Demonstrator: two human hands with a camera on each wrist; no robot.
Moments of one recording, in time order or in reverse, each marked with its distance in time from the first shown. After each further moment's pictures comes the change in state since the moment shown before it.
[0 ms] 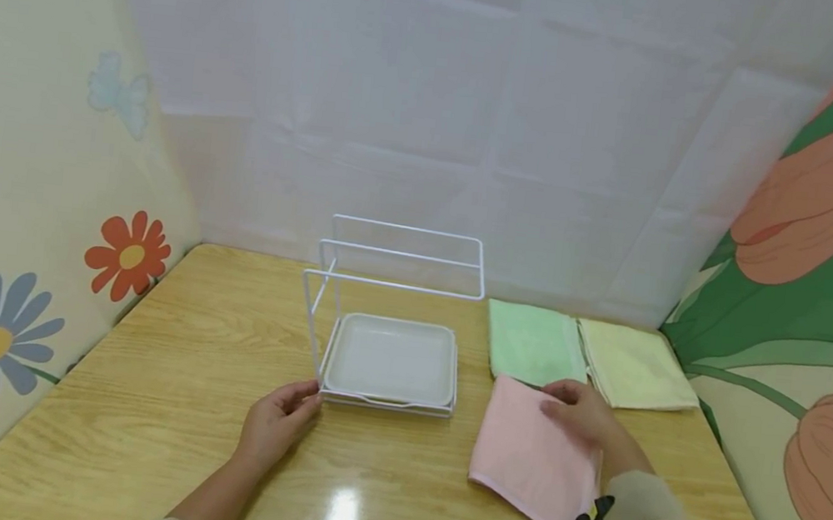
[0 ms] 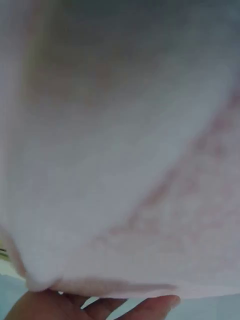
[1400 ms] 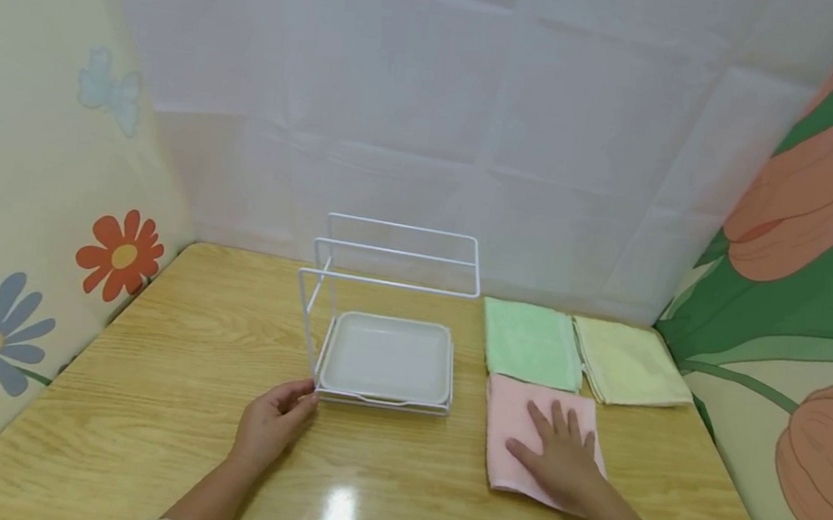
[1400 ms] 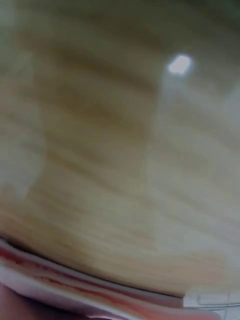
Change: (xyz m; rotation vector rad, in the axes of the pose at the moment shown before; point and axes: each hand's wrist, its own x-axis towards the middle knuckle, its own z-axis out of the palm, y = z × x) left_hand 0.002 -0.002 0.002 0.000 0.011 0.021; right_hand -0.060 -0.019 0.050 -0.377 -0.063 0.052
